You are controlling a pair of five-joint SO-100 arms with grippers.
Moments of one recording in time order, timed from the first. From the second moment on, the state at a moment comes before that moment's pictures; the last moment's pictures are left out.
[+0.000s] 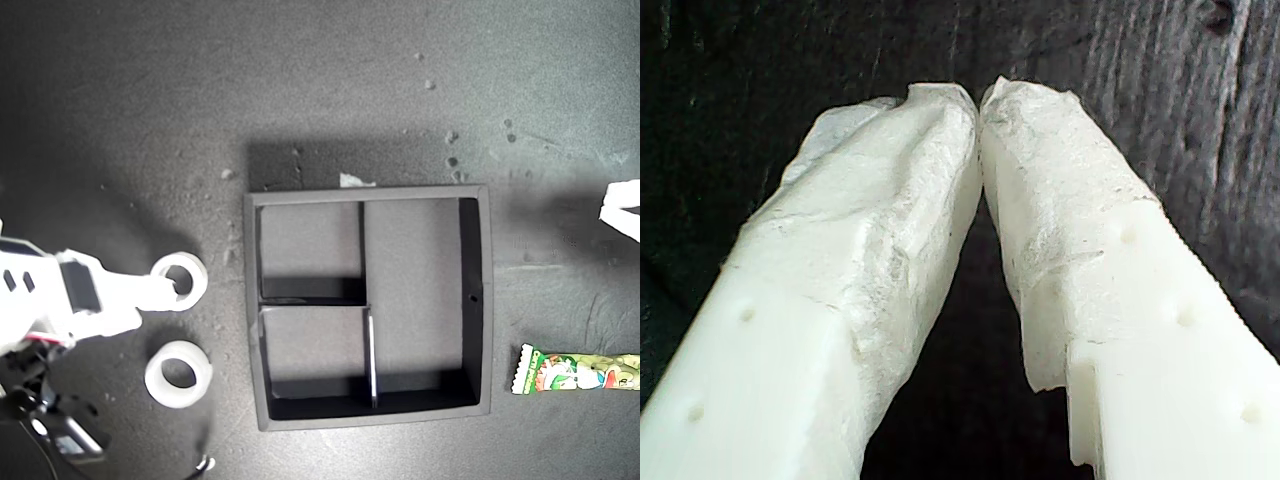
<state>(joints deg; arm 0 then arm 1) 19.5 132.0 144.3 42.4 -53.4 5.4 191.5 178.3 51.6 104.7</state>
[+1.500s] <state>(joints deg) 17.3 86.8 68.8 75.7 -44.1 -7.5 169.4 145.9 37.3 36.7</state>
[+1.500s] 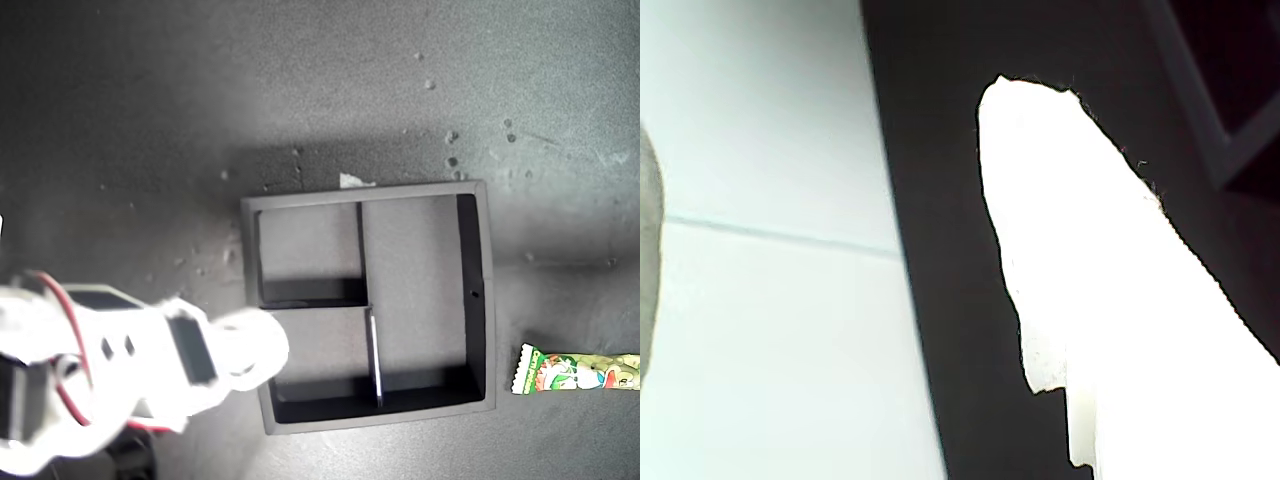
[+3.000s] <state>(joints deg) 13.0 71.3 22.1 104.2 -48.0 -45.2 135.4 166.5 15.0 126.3</state>
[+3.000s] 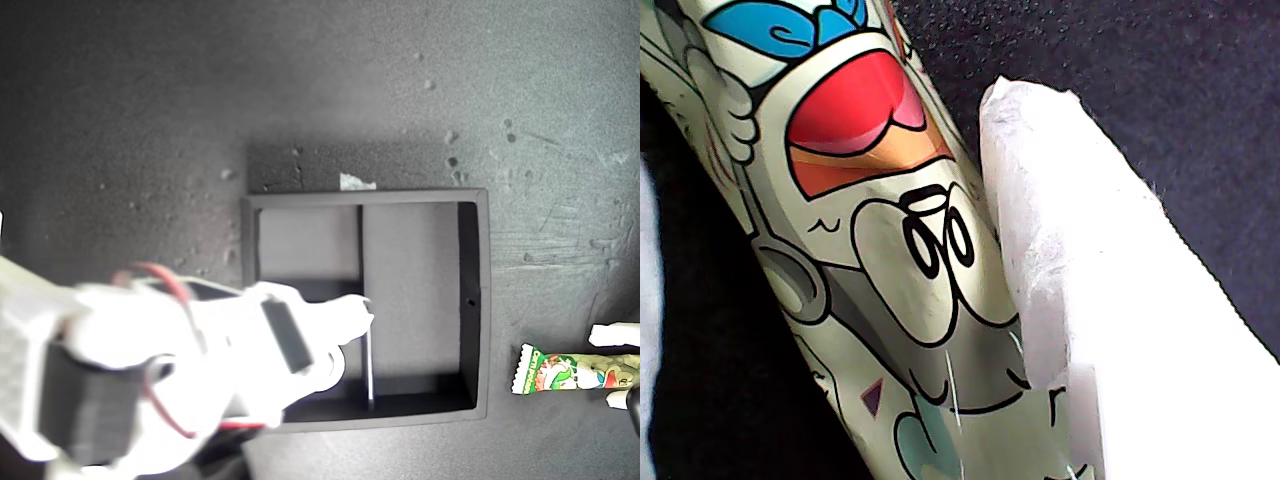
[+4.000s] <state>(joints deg) 37.5 91.4 97.8 65.7 -81.1 -16.5 137.2 132.2 43.3 98.0</state>
